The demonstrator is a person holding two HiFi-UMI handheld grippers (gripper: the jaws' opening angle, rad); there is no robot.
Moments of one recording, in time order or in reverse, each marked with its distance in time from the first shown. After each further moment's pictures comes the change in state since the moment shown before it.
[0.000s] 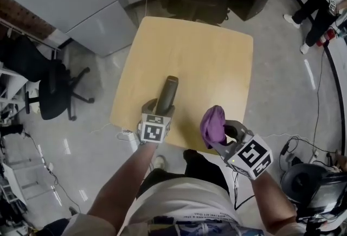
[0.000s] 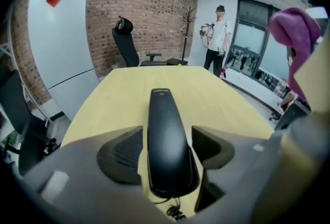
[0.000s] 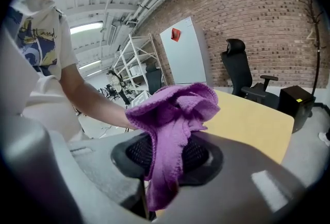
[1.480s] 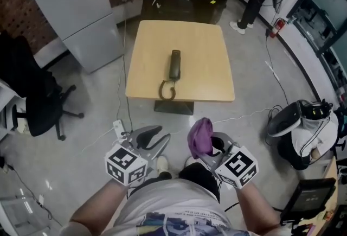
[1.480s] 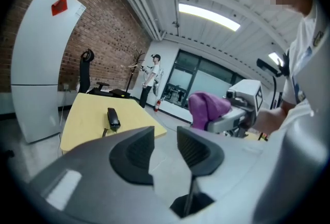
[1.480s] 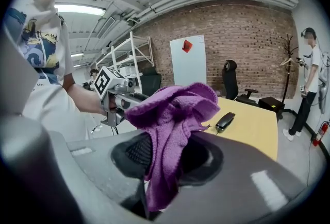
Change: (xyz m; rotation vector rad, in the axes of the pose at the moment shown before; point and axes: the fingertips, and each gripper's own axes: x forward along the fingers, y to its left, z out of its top) left arm -0.351 -0.050 -0.111 0.155 -0.380 -0.670; right arm 0.029 0.303 -0.010 -0.001 -0.080 -0.315
